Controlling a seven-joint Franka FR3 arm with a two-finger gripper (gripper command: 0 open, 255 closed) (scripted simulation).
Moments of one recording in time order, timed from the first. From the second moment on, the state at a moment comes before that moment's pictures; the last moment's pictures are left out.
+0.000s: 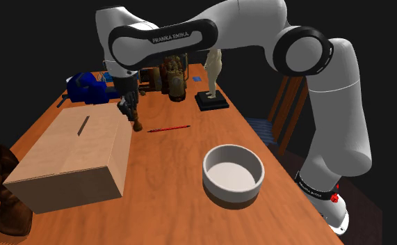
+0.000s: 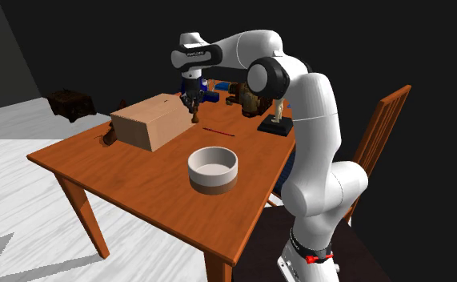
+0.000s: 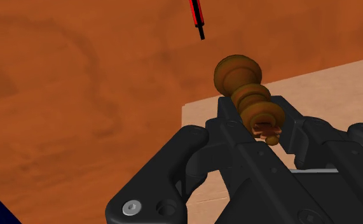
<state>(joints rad) 0.29 0.46 0.30 -1.30 -0.14 1.80 -0.10</state>
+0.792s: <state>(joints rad) 0.31 0.49 0.30 -1.08 -0.14 1.62 -0.11</state>
